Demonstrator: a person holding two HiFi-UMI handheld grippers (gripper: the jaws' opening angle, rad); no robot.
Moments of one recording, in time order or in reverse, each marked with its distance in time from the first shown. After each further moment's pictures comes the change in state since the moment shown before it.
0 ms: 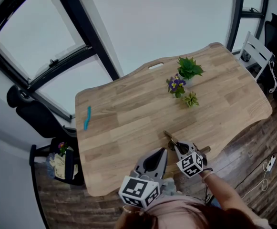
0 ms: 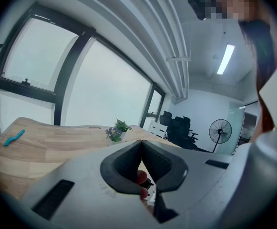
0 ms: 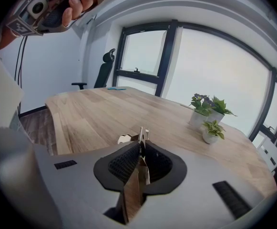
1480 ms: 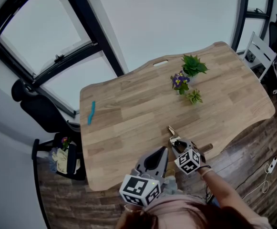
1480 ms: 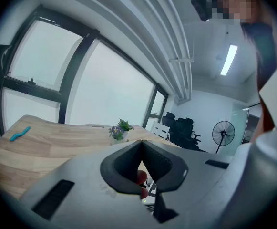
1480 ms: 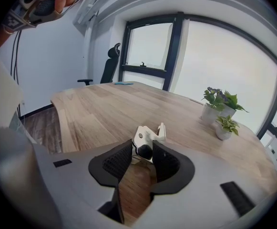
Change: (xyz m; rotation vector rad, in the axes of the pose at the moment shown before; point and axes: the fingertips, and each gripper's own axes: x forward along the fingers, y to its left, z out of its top) left arm -0.014 -0.003 -0.006 -0.024 -0.011 0.038; right arm 0.017 0.029 -0.011 -0.009 0.063 0.084
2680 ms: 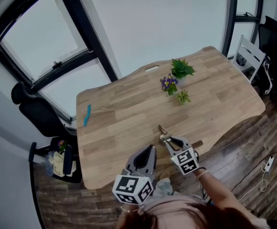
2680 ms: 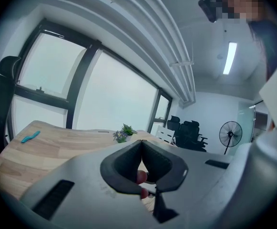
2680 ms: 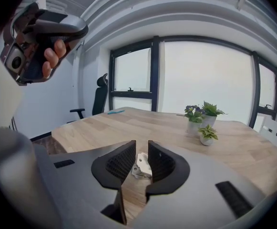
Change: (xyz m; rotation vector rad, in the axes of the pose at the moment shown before) left arm -0.031 -0.016 0.002 0.019 -0.069 0.082; right arm -0.079 -0.011 0.053 0.212 -0.248 -0.067
